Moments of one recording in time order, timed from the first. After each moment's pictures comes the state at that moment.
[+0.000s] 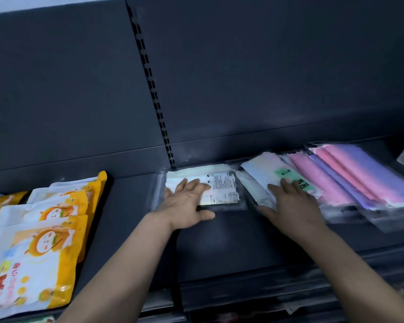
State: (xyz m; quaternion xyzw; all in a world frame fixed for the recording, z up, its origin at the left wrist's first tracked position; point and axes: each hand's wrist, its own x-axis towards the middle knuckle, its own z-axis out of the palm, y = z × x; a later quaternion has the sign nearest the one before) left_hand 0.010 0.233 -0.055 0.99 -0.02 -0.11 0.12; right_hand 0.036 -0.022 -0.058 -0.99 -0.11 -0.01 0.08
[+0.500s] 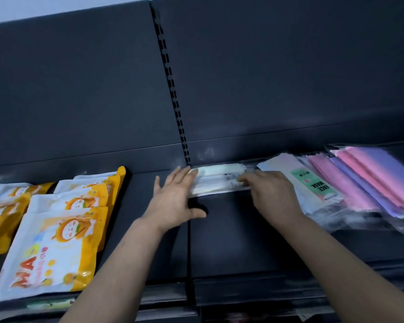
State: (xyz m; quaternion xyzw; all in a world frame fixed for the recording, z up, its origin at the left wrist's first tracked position) left_hand -0.025 0.263 -0.032 0.99 0.04 0.01 0.09; right_hand 0.051 0.041 -0.052 -0.90 -0.31 -0.23 0.21
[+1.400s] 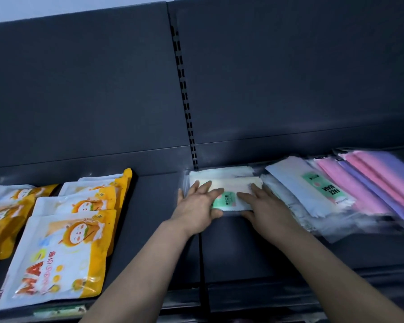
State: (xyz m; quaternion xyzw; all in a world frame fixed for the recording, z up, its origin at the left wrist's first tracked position) left_hand -0.007 0.251 -0.059 0.99 0.02 -0.07 0.13; right_hand 0.035 0.064 -0.076 -0.96 -0.25 0.02 0.13
